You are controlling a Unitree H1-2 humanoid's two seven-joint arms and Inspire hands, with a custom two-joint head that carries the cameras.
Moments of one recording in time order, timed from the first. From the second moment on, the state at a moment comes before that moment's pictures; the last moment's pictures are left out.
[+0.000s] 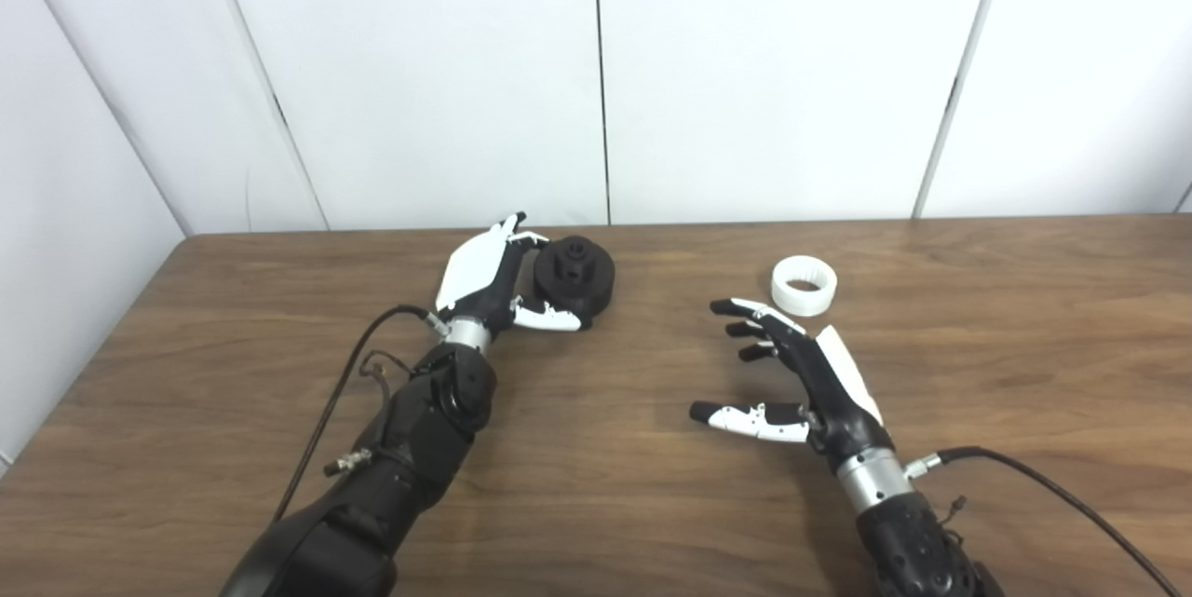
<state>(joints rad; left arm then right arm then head) -0.78 0.17 -0.31 1.04 0.53 -0.14 0.36 -0.22 -0.11 0.18 0.08 -0.39 -0.09 -0.05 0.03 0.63</state>
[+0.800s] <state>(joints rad) -0.60 0.18 -0.30 0.71 0.47 -0.07 0.22 -0.21 -0.11 0.17 0.08 -0.37 -0.10 -0.05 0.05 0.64</state>
